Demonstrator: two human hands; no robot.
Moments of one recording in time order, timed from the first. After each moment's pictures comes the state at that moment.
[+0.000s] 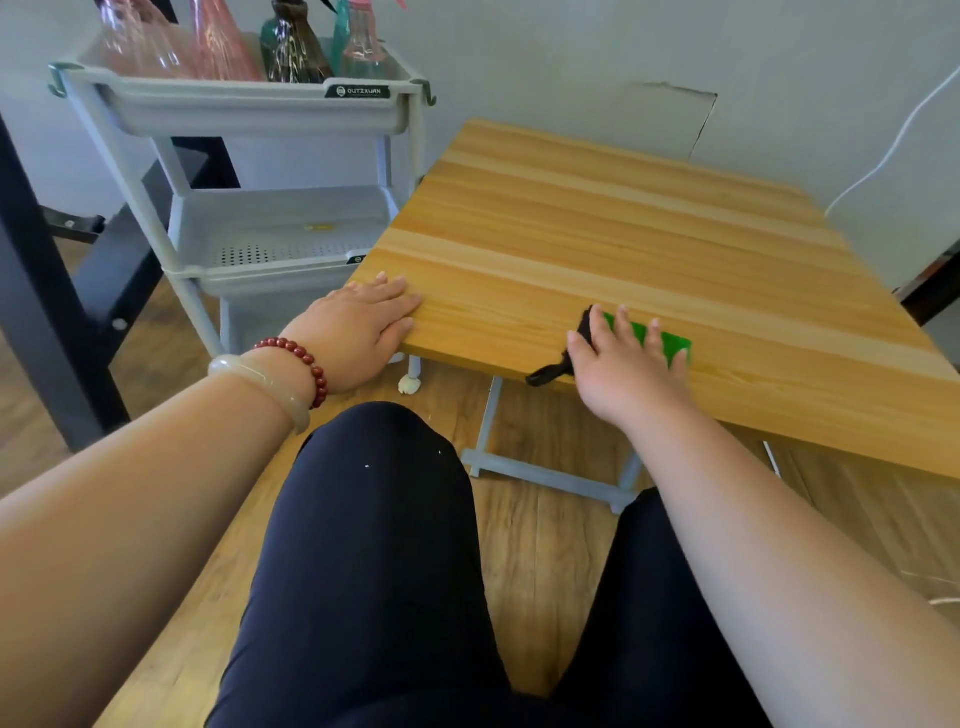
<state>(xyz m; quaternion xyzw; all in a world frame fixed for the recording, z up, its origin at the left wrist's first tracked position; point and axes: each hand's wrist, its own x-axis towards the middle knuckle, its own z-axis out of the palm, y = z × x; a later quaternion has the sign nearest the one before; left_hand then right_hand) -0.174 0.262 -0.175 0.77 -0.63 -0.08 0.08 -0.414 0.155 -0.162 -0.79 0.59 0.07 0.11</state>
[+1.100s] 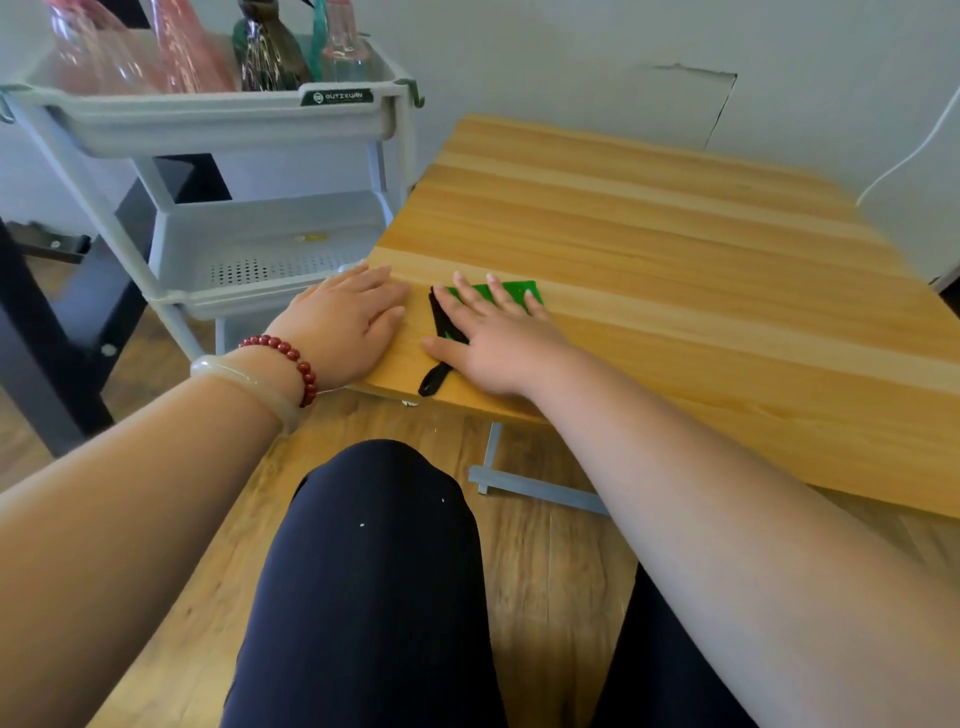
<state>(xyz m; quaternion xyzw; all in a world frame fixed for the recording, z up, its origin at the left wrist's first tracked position) -0.150 0.212 -0.161 0.79 -0.60 -0.08 0.10 -0.307 0.115 -0.158 -0.93 0.34 0.10 0.09</state>
